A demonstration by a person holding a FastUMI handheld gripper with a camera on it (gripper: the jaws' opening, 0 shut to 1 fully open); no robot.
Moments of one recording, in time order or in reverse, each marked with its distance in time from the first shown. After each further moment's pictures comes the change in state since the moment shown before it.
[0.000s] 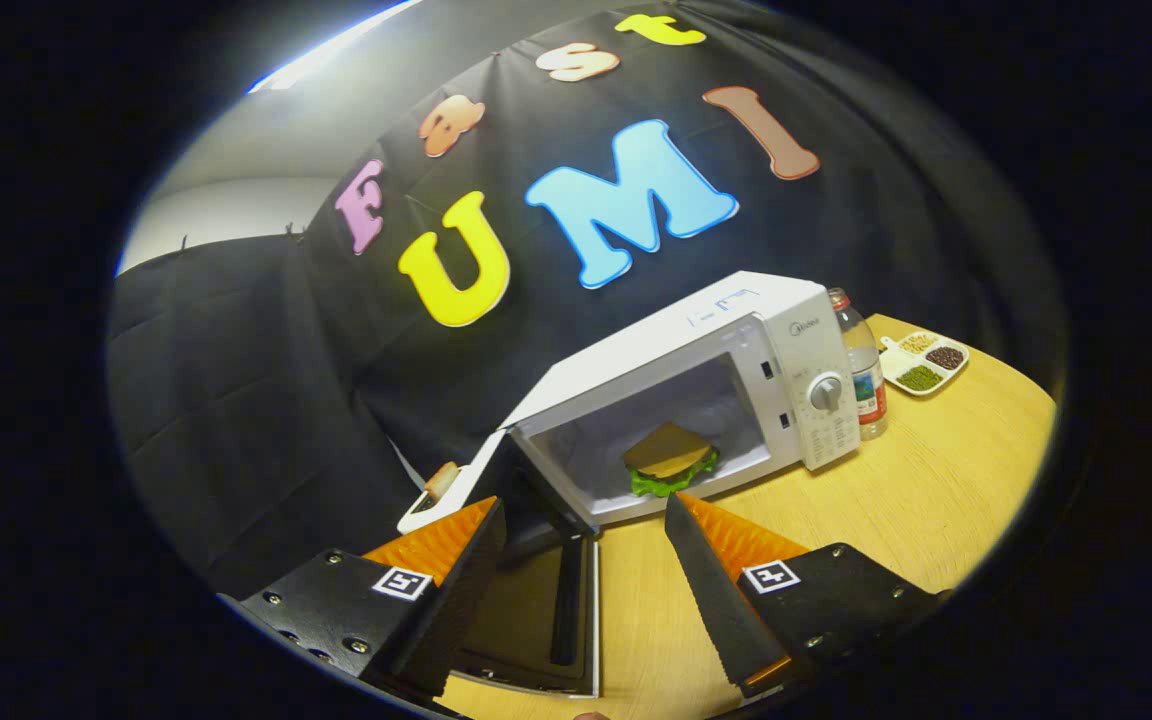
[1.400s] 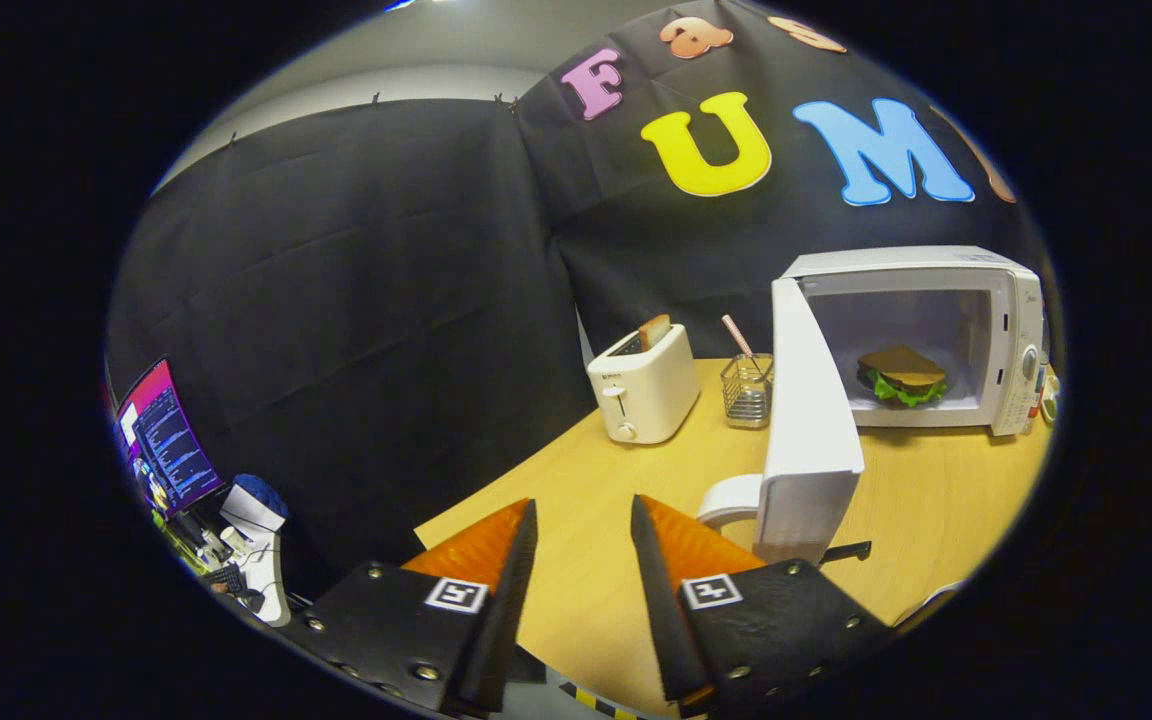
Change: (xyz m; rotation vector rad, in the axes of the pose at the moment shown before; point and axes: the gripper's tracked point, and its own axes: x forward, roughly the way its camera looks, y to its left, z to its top) arm -0.024 0.151 -0.180 -0.332 0.325 0.380
